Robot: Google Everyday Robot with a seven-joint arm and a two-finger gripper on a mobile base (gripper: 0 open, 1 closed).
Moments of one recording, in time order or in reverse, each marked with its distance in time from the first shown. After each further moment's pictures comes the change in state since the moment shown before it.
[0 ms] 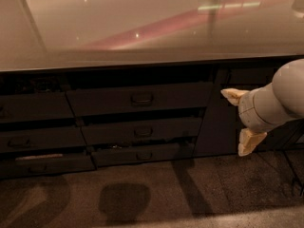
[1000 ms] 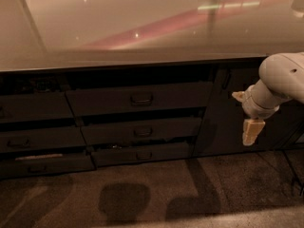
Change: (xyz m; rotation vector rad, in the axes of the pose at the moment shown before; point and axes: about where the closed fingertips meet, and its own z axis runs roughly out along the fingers) arm 0.094 -0.019 0.103 -0.178 0.067 0.176
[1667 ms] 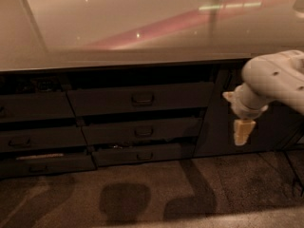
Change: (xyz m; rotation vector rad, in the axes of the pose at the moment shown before) arm -0.025 0.000 -0.002 0.008 0.050 -0.047
